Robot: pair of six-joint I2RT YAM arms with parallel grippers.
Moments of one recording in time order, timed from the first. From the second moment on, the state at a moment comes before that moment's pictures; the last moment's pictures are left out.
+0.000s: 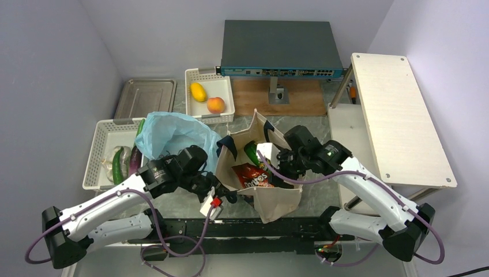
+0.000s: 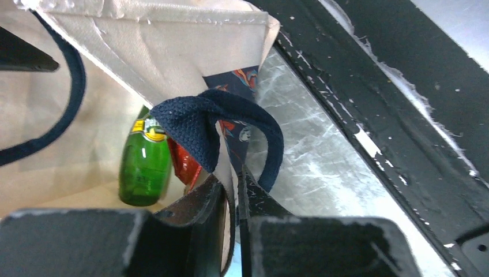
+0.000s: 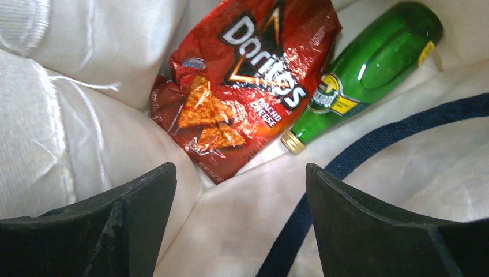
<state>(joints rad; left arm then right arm) -0.93 0.94 0.86 -0.77 0.65 1.28 0.72 1.06 1.07 -1.01 -0.38 -0.58</state>
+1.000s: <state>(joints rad) -1.26 0.86 0.50 -0.36 0.50 1.25 1.00 0.98 0.74 -0.80 -0.12 -0.83</state>
